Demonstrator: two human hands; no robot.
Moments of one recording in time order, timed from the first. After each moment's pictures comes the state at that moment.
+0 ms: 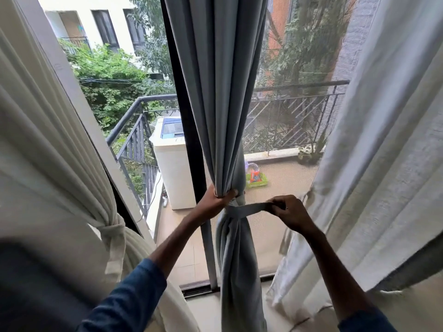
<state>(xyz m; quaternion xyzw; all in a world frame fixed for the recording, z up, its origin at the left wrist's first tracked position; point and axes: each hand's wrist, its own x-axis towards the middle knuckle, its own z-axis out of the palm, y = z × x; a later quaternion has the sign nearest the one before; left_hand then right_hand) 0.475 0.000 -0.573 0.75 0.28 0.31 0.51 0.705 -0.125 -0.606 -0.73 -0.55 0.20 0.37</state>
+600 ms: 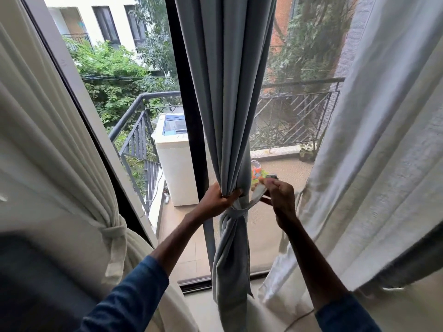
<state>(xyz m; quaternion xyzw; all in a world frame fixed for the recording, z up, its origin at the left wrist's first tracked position) 0.471 -0.012 -0.570 0.82 0.31 0.29 0.38 0.645 -0.107 -0.582 -0.62 -0.30 0.30 0.66</state>
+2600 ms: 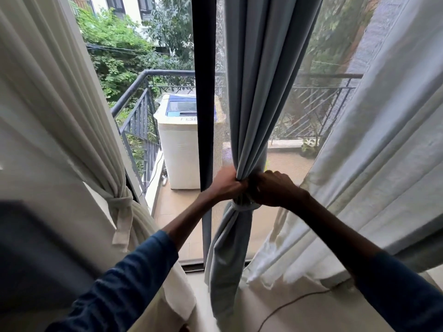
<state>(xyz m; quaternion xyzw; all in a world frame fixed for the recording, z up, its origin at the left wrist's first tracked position) 0.482 -0.020 -0.537 0.83 0.39 0.21 0.35 0.610 -0.107 -0.498 -0.74 -0.67 0.08 -0.01</state>
